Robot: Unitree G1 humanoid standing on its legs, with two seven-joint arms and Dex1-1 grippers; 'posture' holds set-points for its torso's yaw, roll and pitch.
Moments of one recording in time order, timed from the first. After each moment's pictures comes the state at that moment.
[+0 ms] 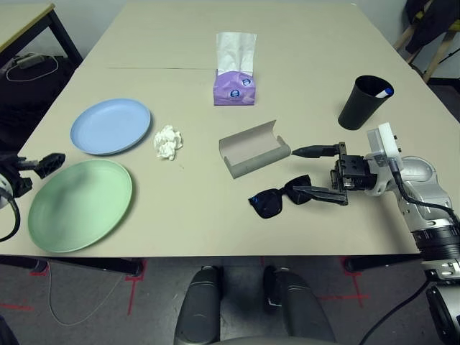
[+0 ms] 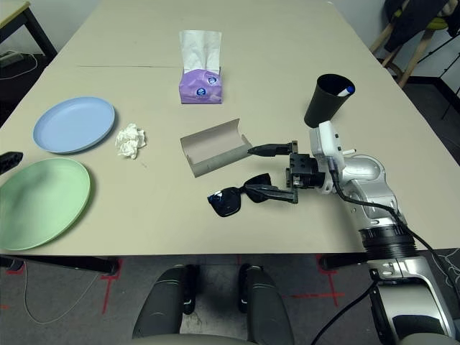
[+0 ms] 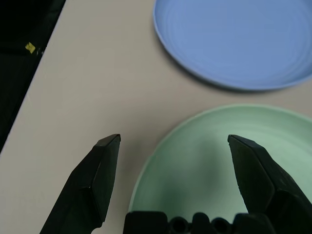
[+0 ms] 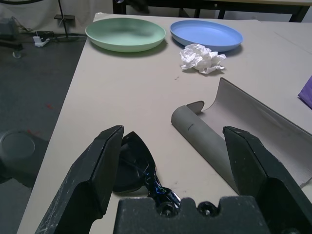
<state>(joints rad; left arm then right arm) -0.14 0.97 0.63 0.10 -0.44 0.95 -0.54 -0.46 -0.56 0.01 0.20 0.44 -0.04 1.40</state>
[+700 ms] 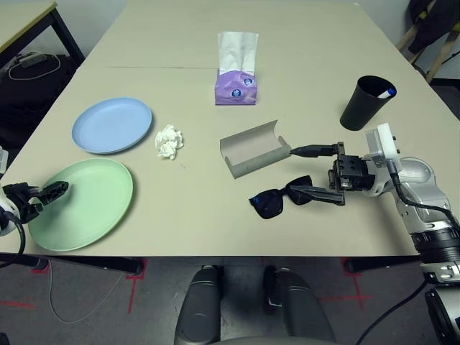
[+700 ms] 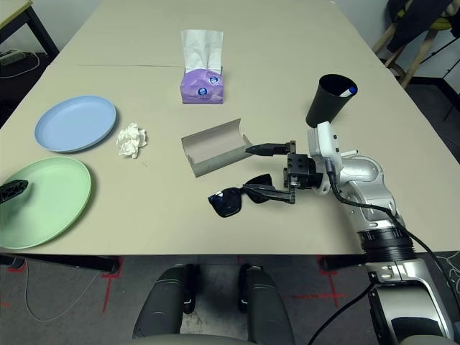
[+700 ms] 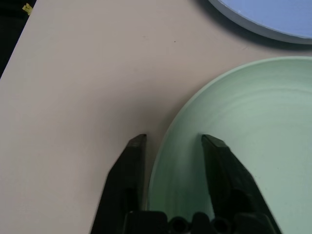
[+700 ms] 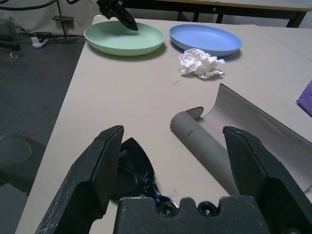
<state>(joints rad) -0.13 0.96 0.59 0.25 -0.40 0.87 -0.56 -0.45 -0.56 0.01 0.16 0.44 -0.03 1.37</state>
